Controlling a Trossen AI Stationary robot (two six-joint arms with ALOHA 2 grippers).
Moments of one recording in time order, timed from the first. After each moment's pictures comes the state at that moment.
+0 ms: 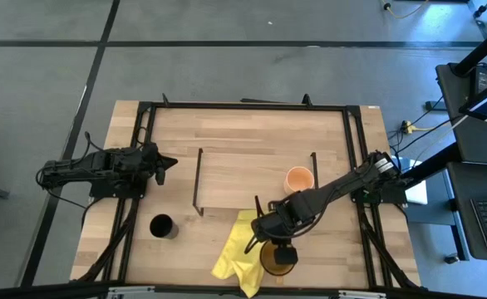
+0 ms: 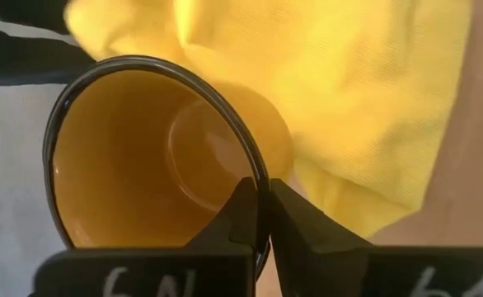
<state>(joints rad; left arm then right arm) 0.08 0.00 0.21 -0.70 -0.28 -0.59 0.46 1.94 1.77 -1.12 -0.18 0.41</state>
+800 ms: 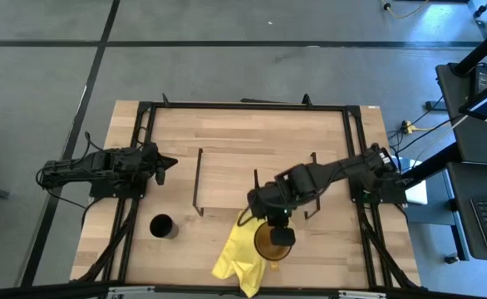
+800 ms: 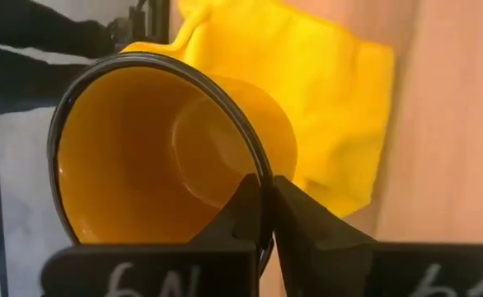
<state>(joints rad) 0.08 0.00 0.21 -0.70 -0.28 -0.59 0.34 1.94 2.02 -1.32 -0.23 0.33</state>
